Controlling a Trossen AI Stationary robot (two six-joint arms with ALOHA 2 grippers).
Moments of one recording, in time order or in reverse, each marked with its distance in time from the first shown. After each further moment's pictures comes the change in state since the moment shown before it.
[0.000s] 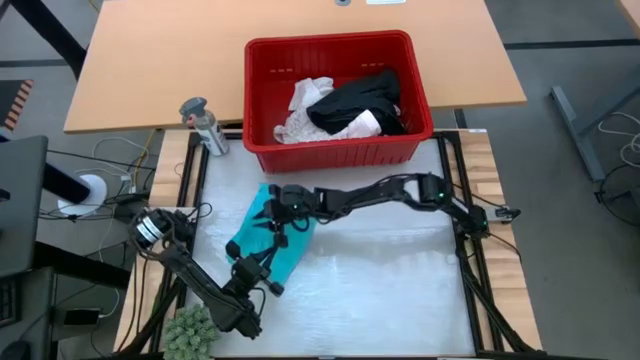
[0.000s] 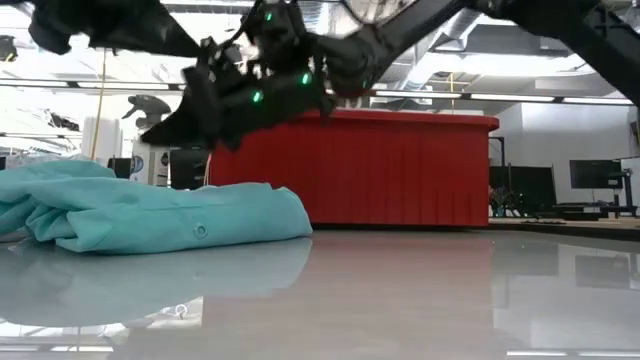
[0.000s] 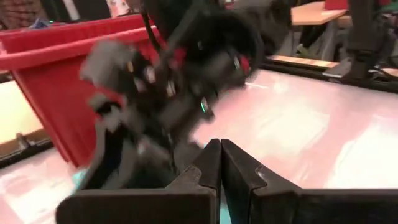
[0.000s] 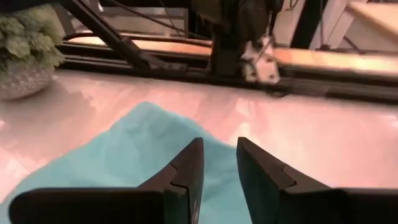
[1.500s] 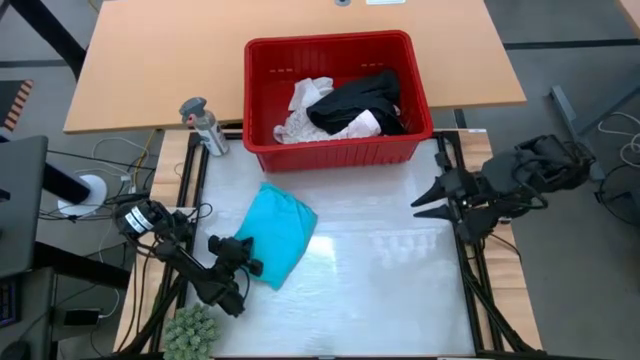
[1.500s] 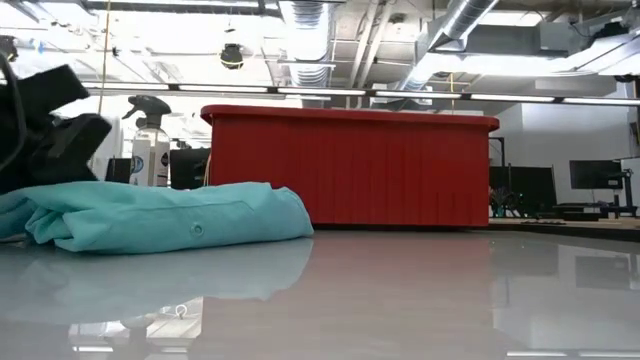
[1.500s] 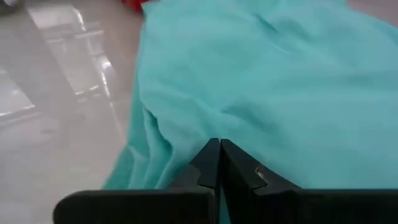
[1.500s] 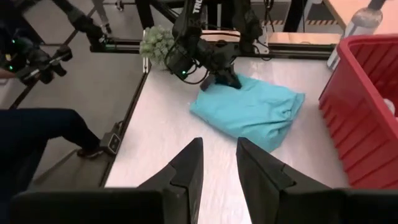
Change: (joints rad) left arm -0.024 -0.103 -0.567 0.617 0.381 -0.097; right arm 0.441 -1.172 0.002 -1.396 0.374 0.308
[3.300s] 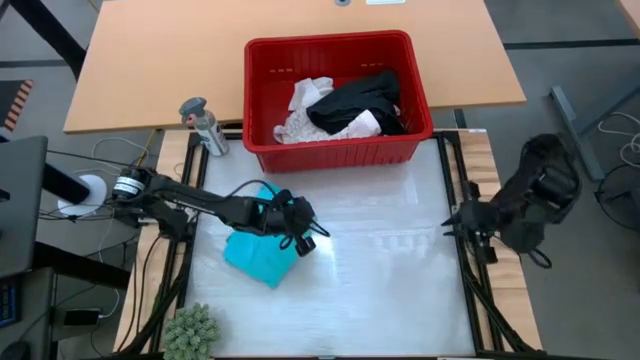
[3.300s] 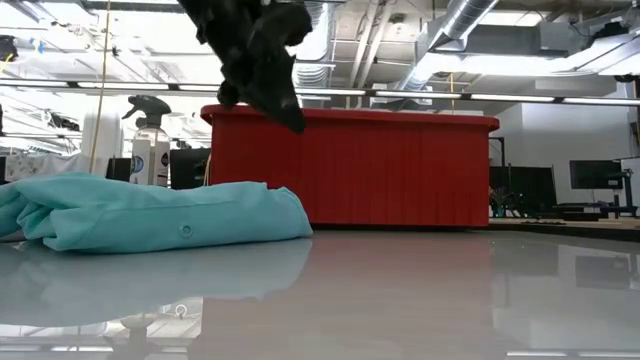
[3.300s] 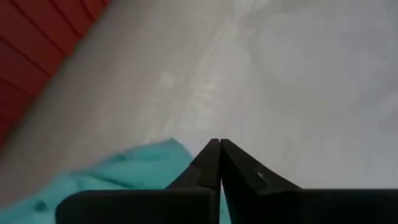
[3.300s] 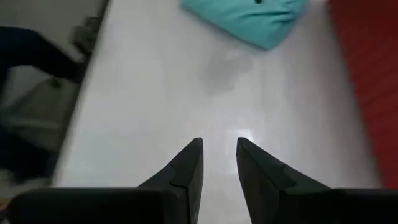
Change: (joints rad) left arm 0.659 -0.271 0.364 0.589 0.604 1.777; right arm 0.503 -0.221 -0.402 -0.300 0.346 0.502
